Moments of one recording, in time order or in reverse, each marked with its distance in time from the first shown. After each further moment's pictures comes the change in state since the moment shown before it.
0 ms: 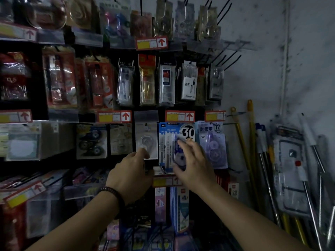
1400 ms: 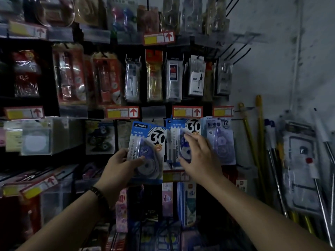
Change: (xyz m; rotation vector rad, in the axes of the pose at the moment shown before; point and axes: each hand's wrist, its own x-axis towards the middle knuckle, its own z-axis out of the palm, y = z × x) left_hand -0.004 -0.037 -0.003 -1.183 -0.021 -0.432; right_hand 0.008 -0.007 -0.005 -0.056 0.008 -0.010
